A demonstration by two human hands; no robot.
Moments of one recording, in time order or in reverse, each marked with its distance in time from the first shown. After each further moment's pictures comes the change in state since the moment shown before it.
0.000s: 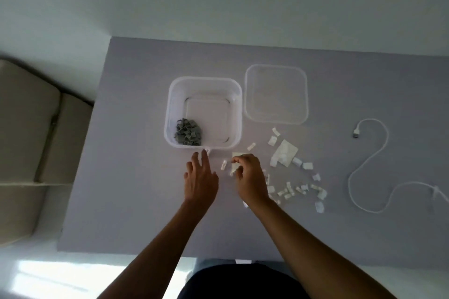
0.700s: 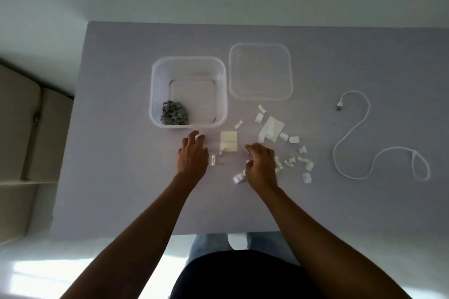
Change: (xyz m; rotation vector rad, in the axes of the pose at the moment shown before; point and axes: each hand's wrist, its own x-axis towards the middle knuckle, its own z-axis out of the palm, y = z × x) left_hand 0.015 -0.008 0.019 -0.026 0.003 0.154; right_hand -0.038 0.058 -0.019 -0.169 0.060 0.108
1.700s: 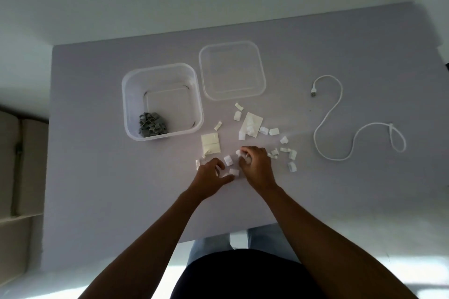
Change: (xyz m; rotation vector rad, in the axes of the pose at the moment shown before) left_hand -0.037 0.061 0.026 -0.385 -0.398 0.049; right_hand -0.009 0.033 -0.020 0.180 0.041 0.054
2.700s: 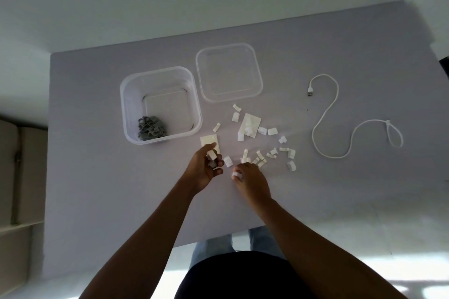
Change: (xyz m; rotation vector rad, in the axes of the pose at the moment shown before) left_hand 0.010 0.035 -0.036 -1.181 -0.111 -0.380; right_hand -0.031 0.018 0.029 -0.202 -0.034 -0.150
